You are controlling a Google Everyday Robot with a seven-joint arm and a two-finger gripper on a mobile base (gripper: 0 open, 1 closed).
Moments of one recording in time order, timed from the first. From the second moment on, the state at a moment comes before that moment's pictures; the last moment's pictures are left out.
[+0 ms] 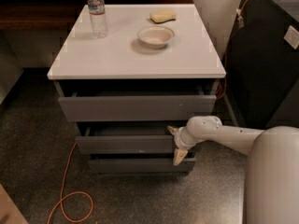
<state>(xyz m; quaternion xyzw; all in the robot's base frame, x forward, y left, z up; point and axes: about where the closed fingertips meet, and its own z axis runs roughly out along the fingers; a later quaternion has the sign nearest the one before) 0.662 -0.138 0.422 -0.73 0.63 0.00 0.24</state>
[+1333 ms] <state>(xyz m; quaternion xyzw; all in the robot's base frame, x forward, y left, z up) 0.686 -0.134 0.402 -0.73 0.64 -0.03 0.23</state>
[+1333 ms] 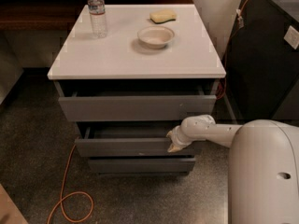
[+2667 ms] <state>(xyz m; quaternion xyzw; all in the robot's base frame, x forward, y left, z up) 0.654 -0.122 0.405 -0.74 0.63 -0.02 0.24</state>
